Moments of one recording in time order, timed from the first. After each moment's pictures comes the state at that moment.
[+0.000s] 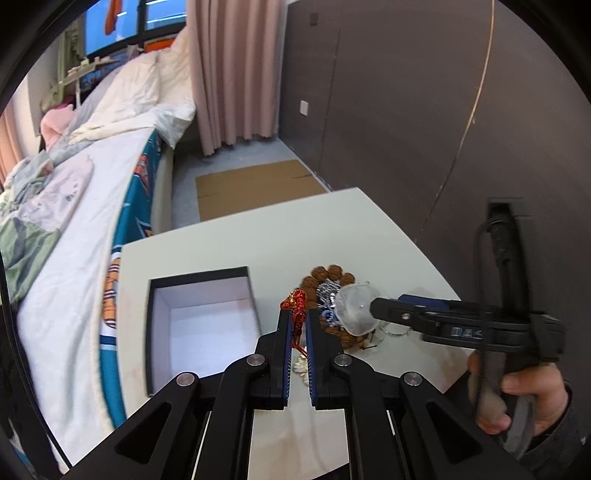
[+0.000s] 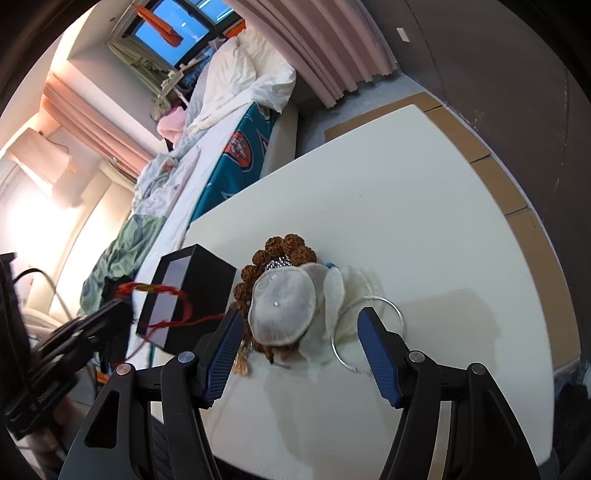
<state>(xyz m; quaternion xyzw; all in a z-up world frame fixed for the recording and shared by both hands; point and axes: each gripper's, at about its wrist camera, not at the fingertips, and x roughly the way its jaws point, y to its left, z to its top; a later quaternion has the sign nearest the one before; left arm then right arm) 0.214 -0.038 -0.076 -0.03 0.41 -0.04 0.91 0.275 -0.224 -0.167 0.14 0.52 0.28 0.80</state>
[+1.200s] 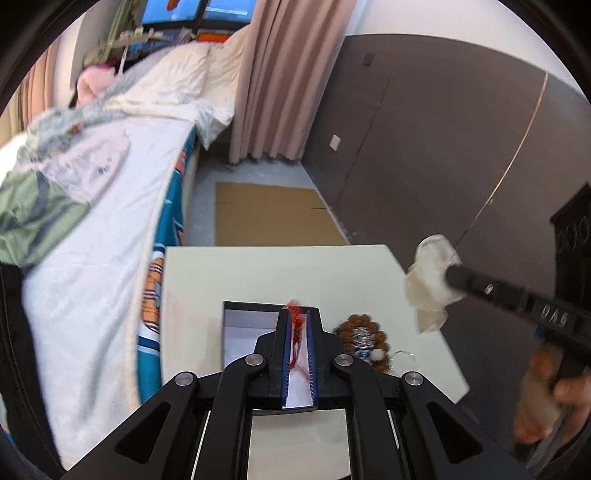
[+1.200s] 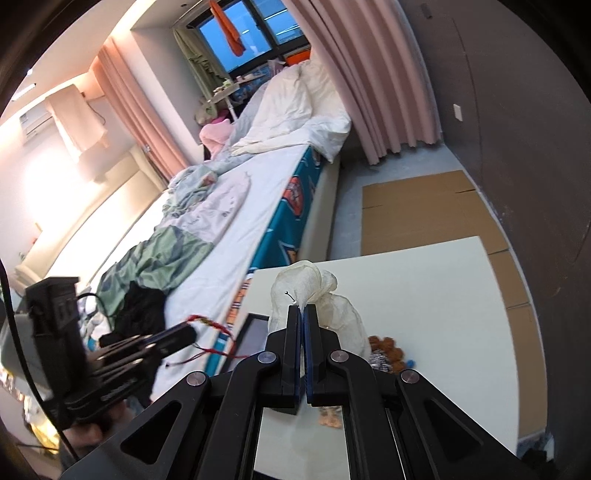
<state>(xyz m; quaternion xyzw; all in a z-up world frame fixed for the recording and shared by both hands) 0.206 0.052 -0.044 -0.16 0.37 -0.03 0.91 0.259 -0.161 -0.027 0.07 0.42 0.33 0.84</state>
